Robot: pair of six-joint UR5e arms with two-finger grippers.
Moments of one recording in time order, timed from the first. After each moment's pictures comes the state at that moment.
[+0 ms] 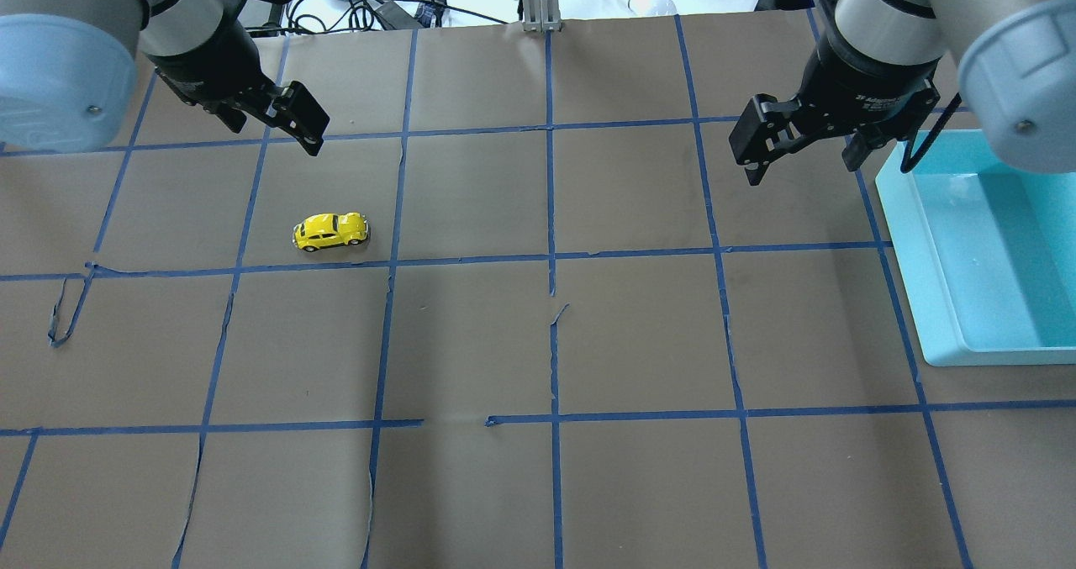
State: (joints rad) left arm -1.51 -1.67 -1.59 -1.35 1.57 0.51; right arm 1.57 -1.63 1.63 -1.60 -1.57 -0.11
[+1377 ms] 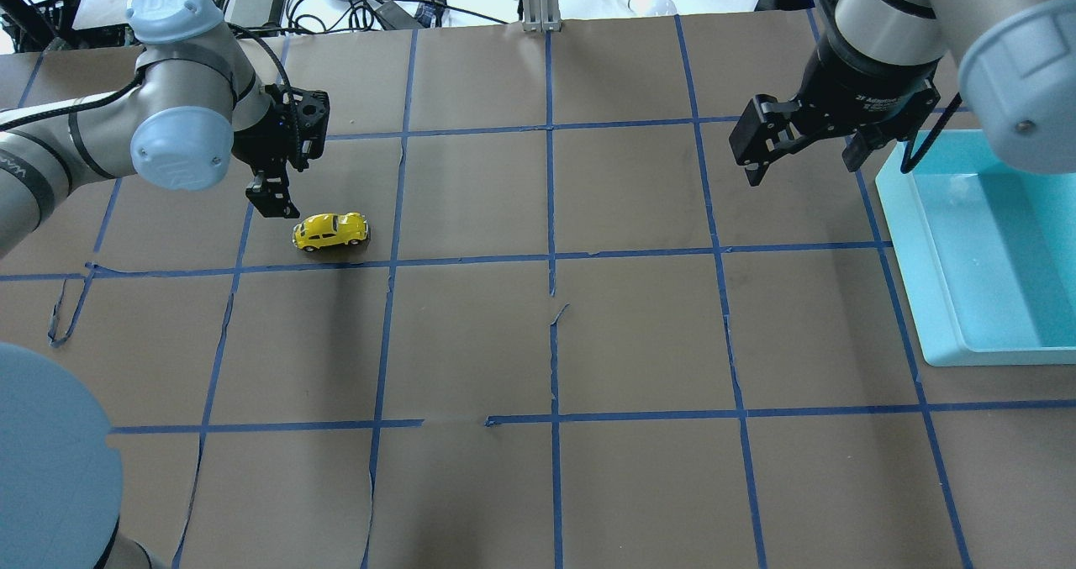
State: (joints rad) left arm -1.41 -1.98 -1.68 -1.05 1.62 1.71; right arm 1.57 -1.63 1.63 -1.60 -1.57 -0.11
